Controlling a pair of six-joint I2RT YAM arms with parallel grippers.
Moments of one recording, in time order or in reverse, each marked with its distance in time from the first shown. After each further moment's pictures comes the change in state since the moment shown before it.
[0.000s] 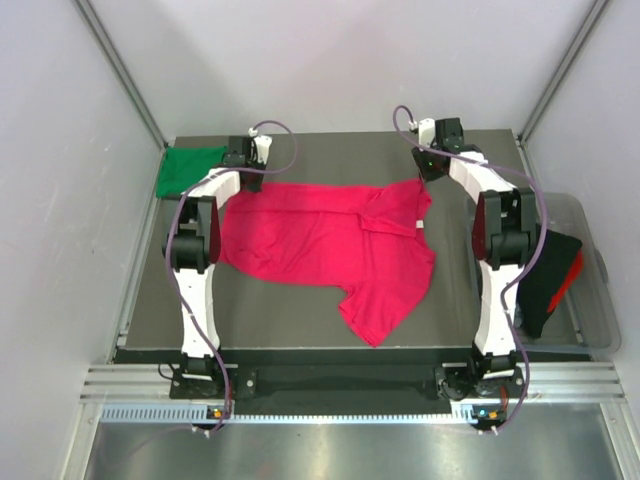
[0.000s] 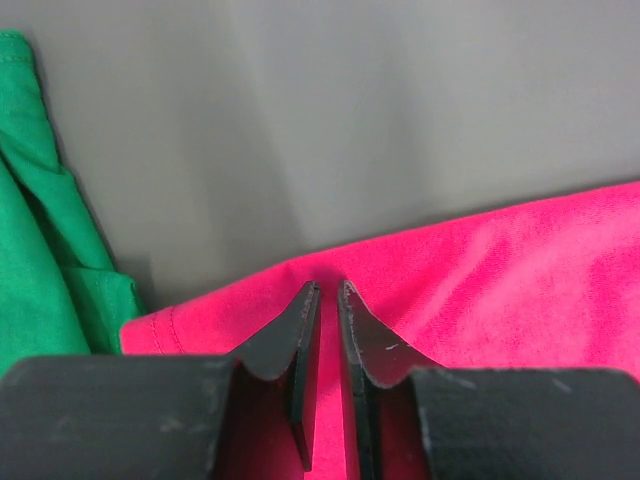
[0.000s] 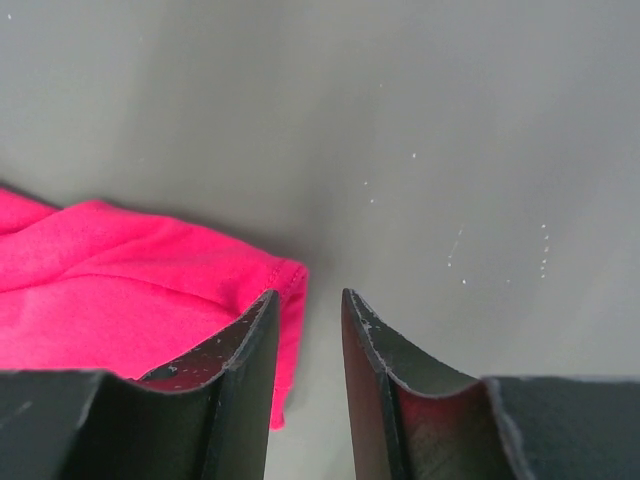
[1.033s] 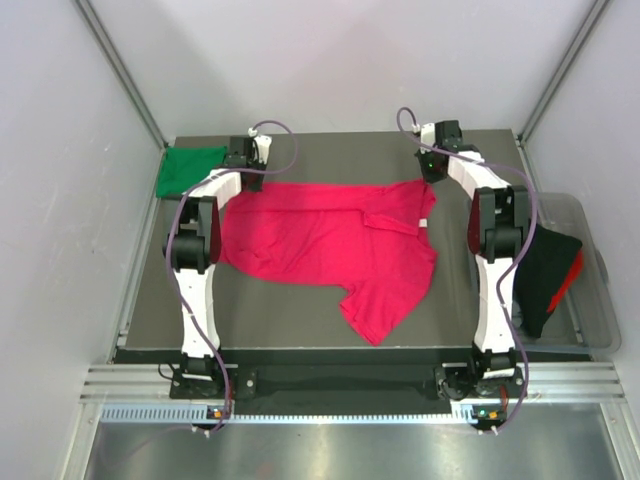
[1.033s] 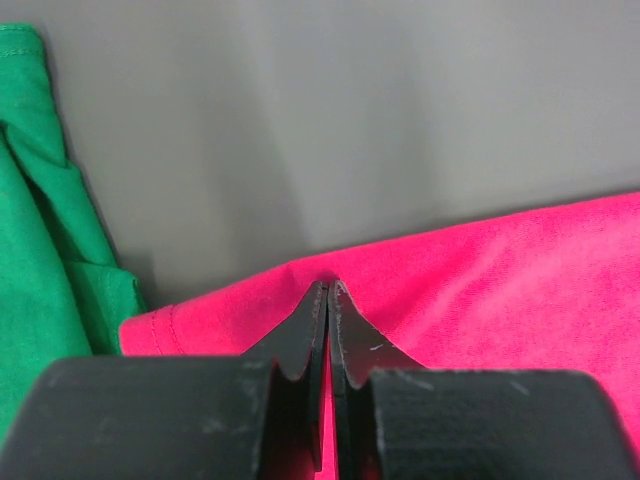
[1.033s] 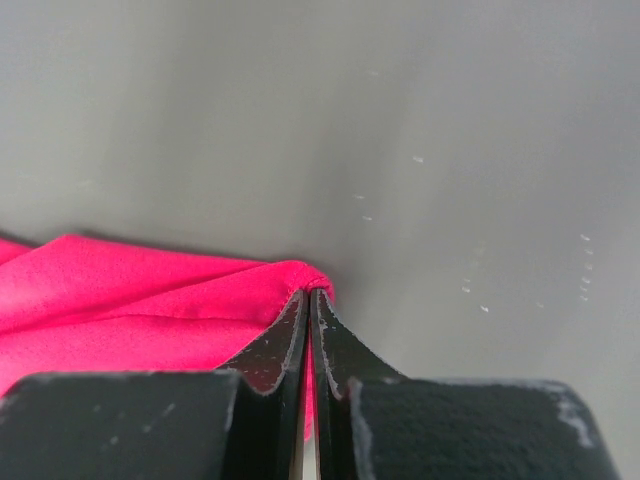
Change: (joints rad) left arm -0.003 0.000 -0.011 0.020 -0.030 -0.021; right arm -0.018 0.127 0.123 -0.066 0.001 0.043
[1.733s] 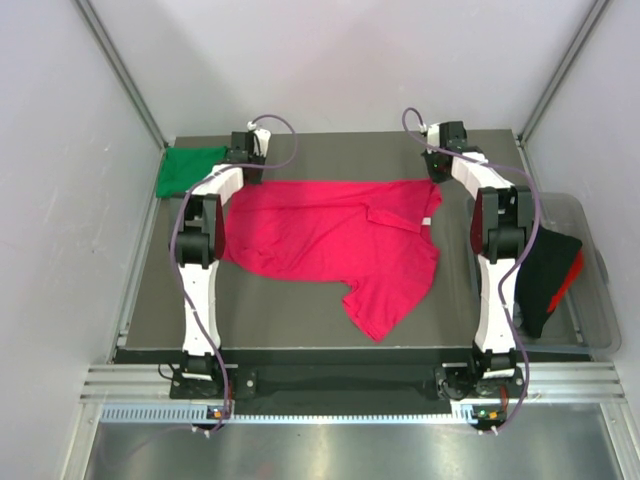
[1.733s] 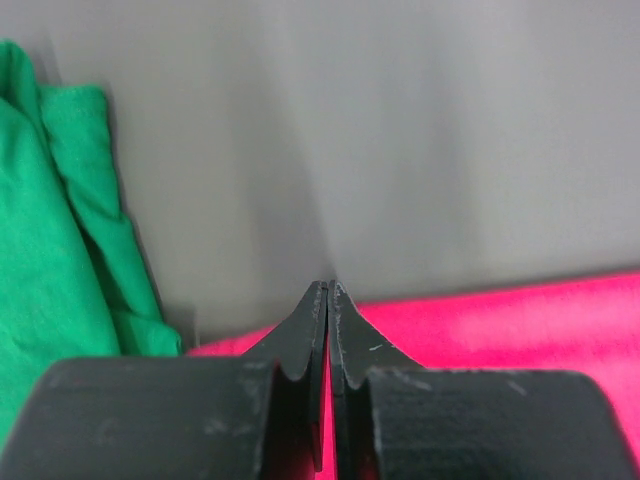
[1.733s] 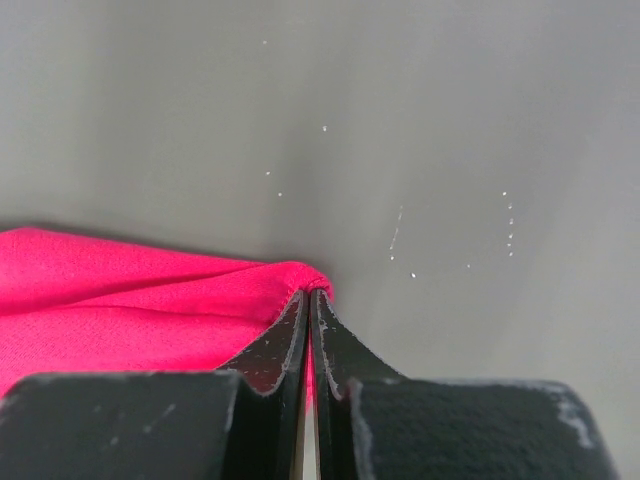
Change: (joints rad) left arm 0.003 0.081 0.124 -0.004 -0.060 -0.005; right arm -0.023 -0.022 -0.042 0.036 0.097 0.013
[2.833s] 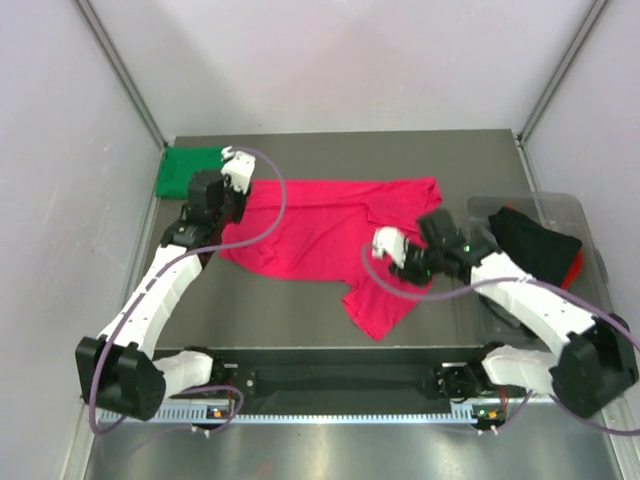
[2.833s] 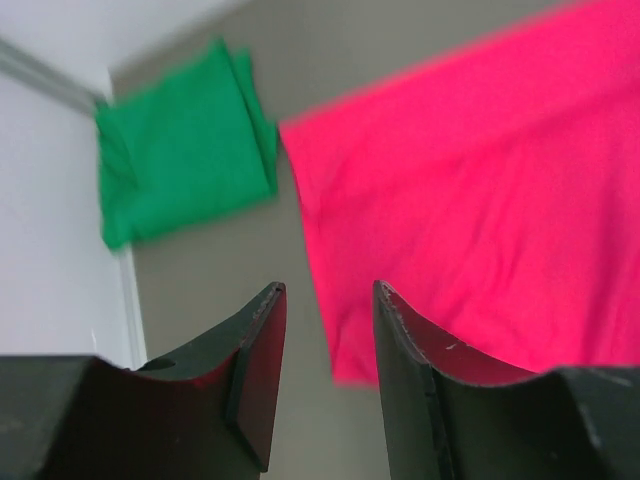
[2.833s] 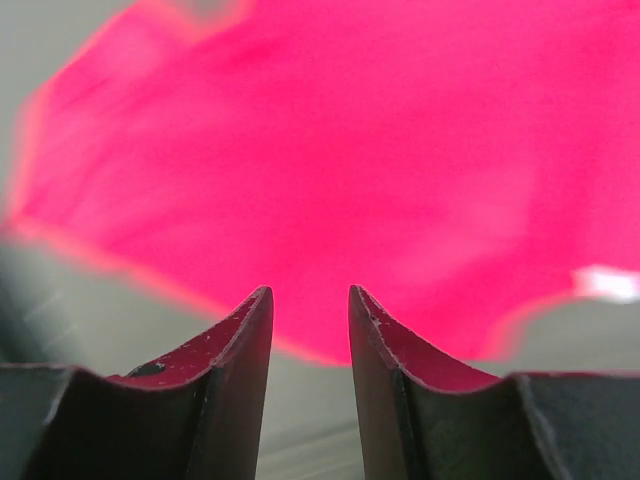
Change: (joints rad) left arm -0.147 -1.146 -0.801 -0.001 -0.088 0.092; right arm 0.401 -1.126 -1.021 -0.140 -0.280 -0.441
